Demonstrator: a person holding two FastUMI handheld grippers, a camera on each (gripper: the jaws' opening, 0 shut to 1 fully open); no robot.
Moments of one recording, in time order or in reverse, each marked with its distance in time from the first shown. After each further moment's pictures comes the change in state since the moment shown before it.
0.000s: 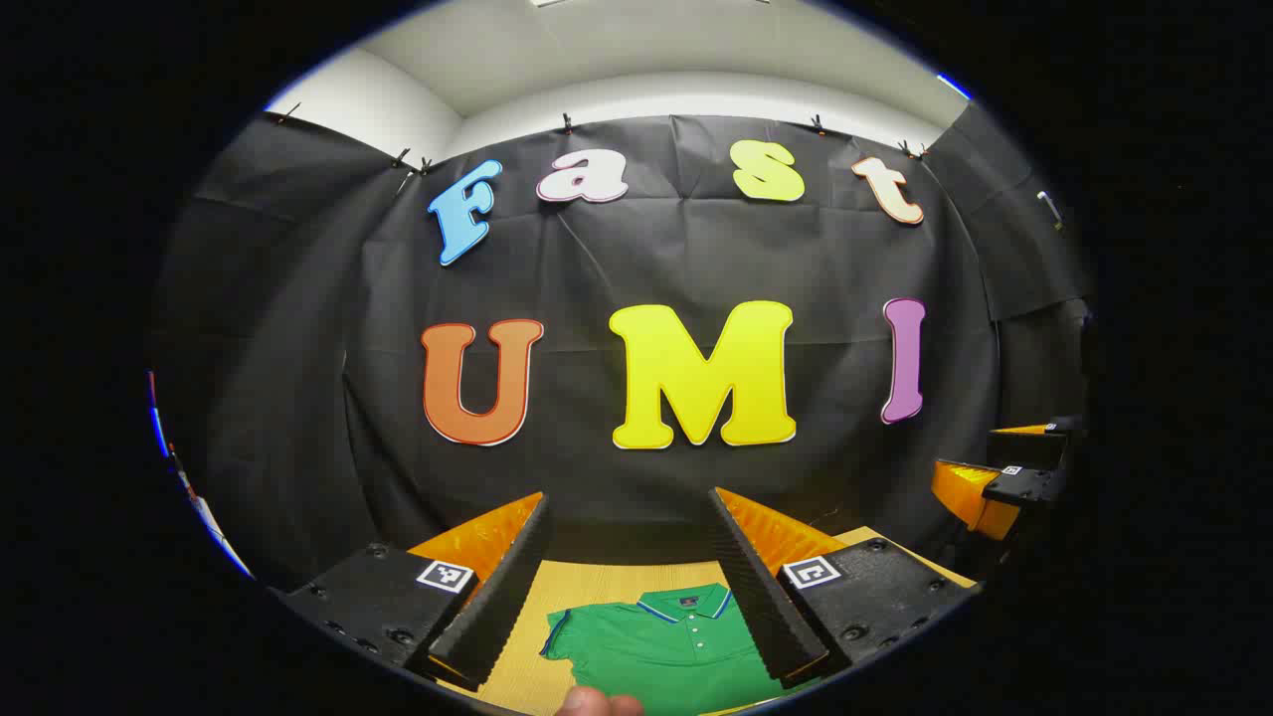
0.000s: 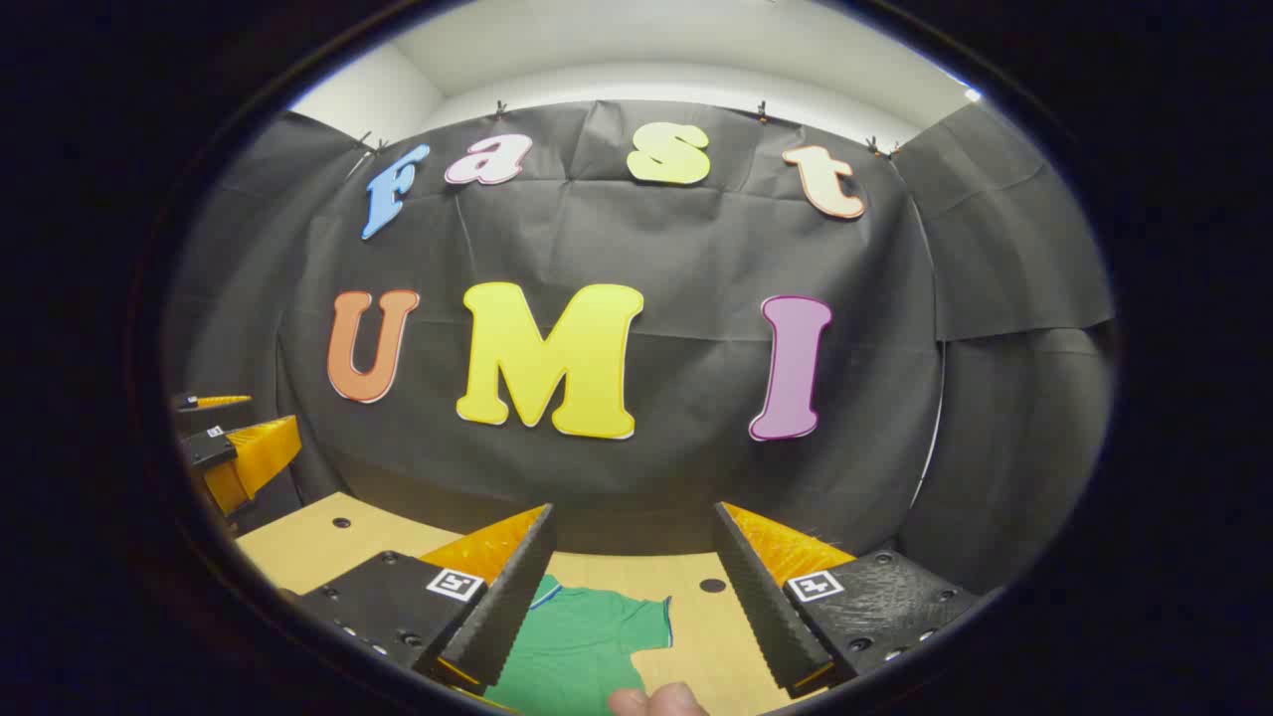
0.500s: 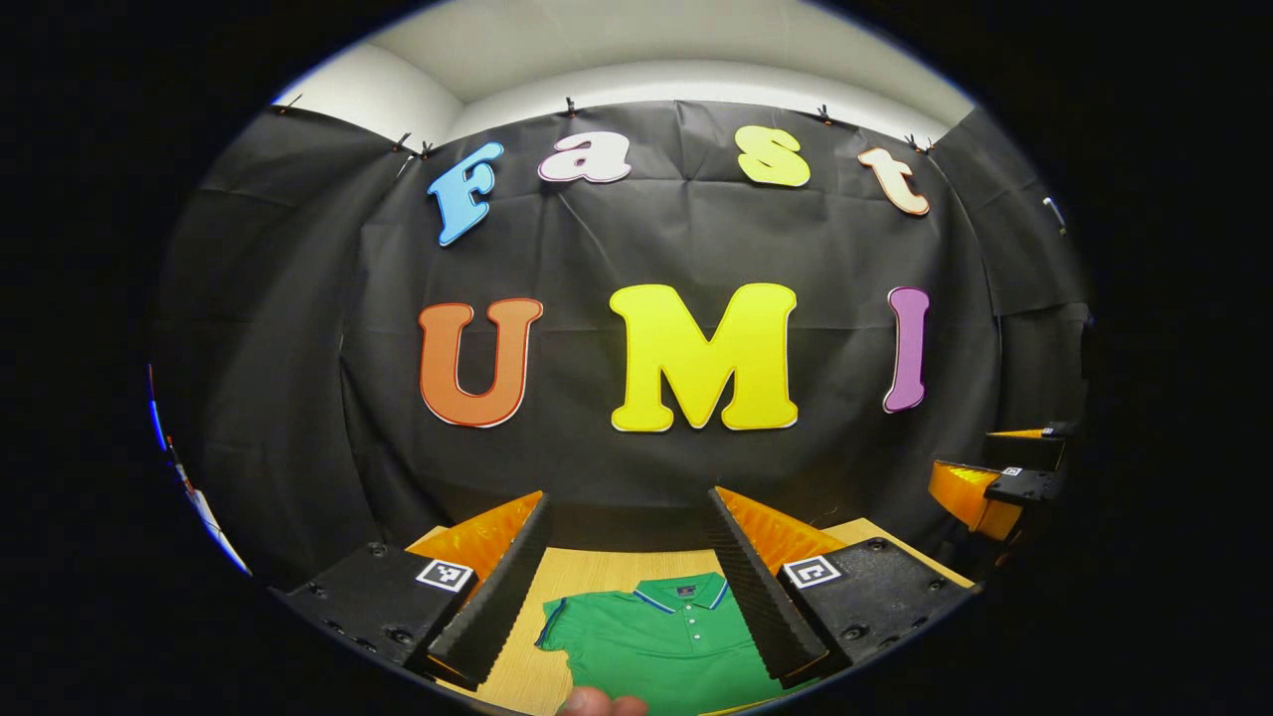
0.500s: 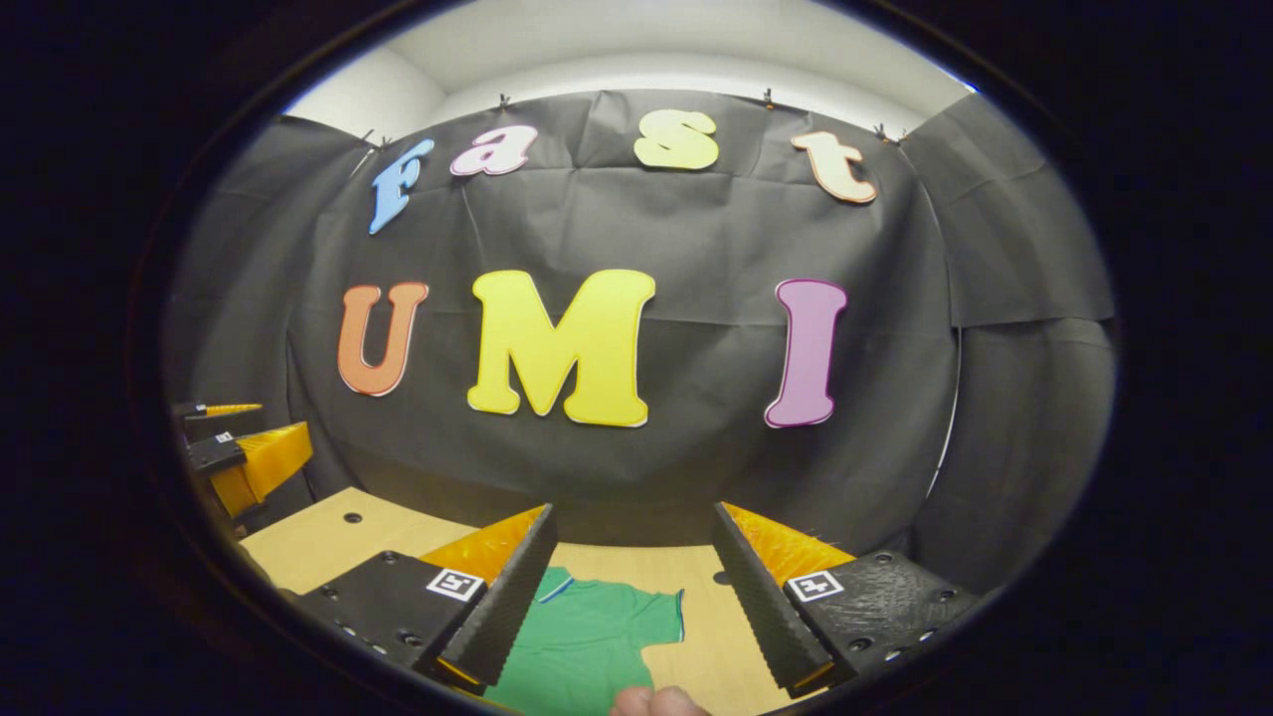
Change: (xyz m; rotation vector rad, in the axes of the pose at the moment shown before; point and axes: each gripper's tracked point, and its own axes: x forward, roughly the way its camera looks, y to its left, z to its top) left arm 0.005 0.001 -0.017 -0.018 0.050 -0.001; right arm 0.007 0.004 -0.013 0.008 0.040 0.030
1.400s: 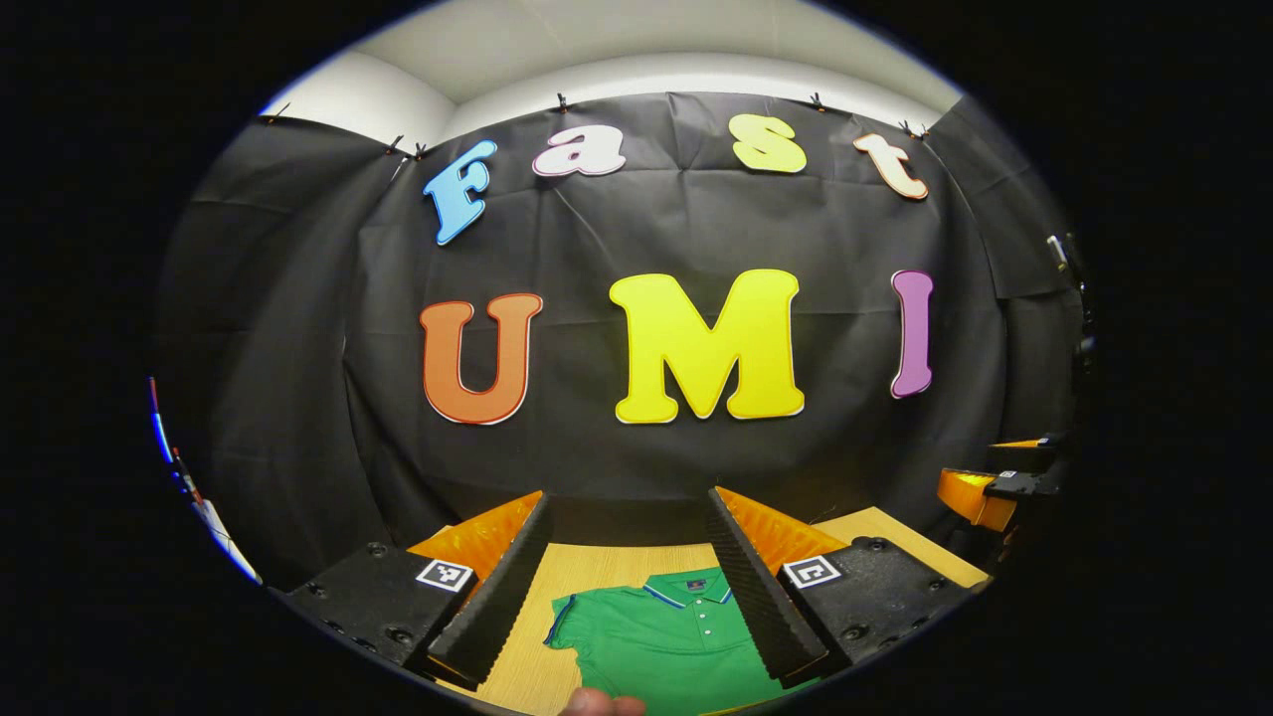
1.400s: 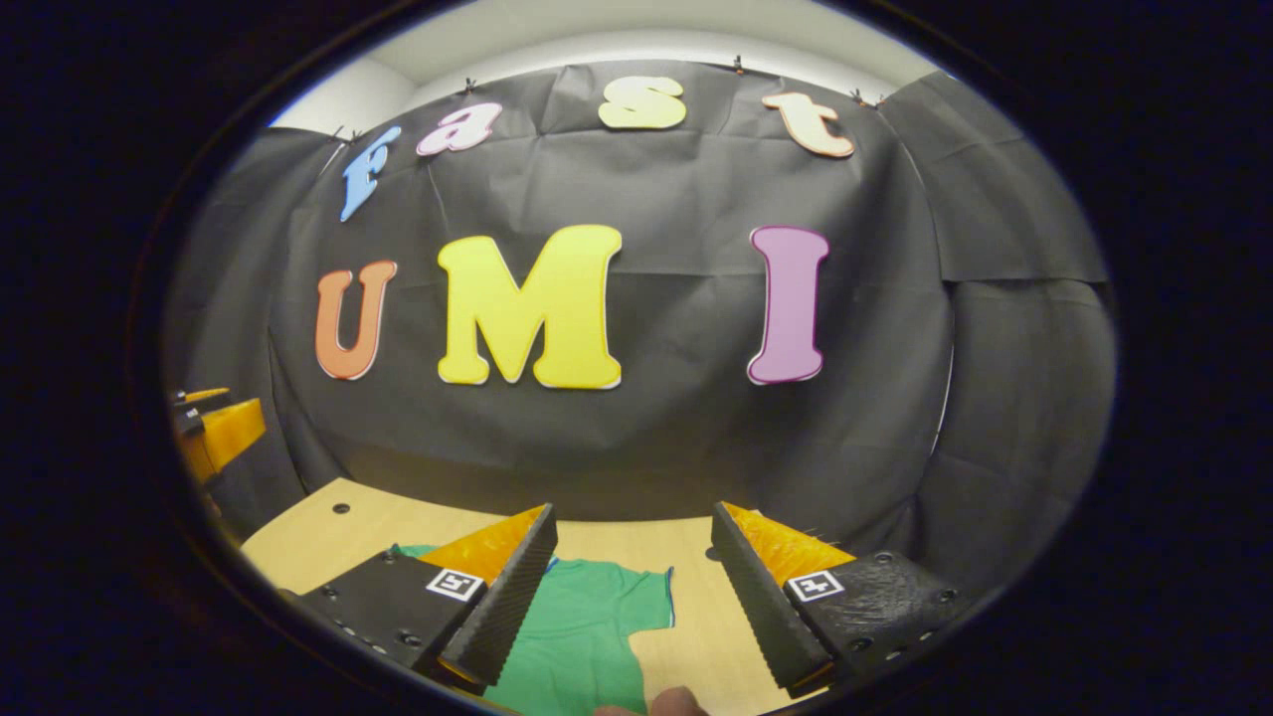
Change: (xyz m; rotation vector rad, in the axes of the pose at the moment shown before) left arm 0.006 -0.005 -0.014 0.047 0.028 0.020; right arm 0.037 -0.038 -0.055 0.050 0.119 -0.013
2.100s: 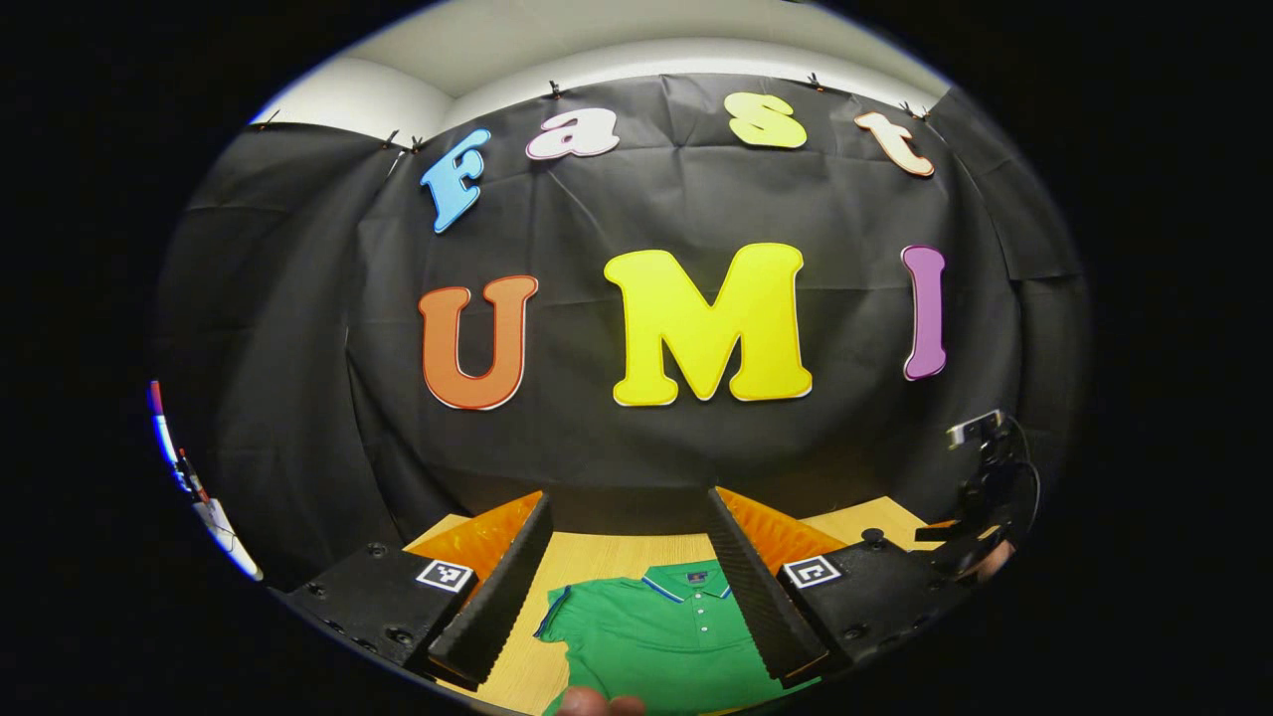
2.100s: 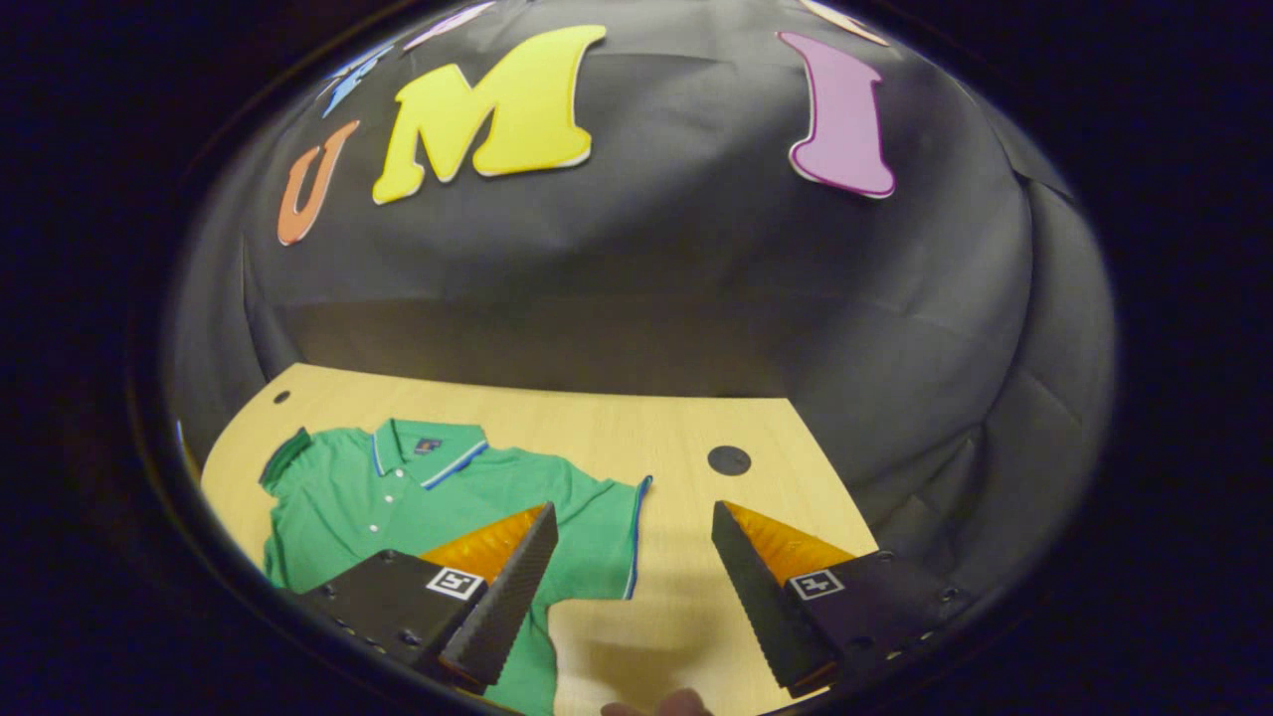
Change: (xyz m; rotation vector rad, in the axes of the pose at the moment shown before) left arm 0.019 -0.024 -0.011 -0.004 0.060 0.044; right arm 0.176 -0.056 -0.190 -0.089 0.378 0.030
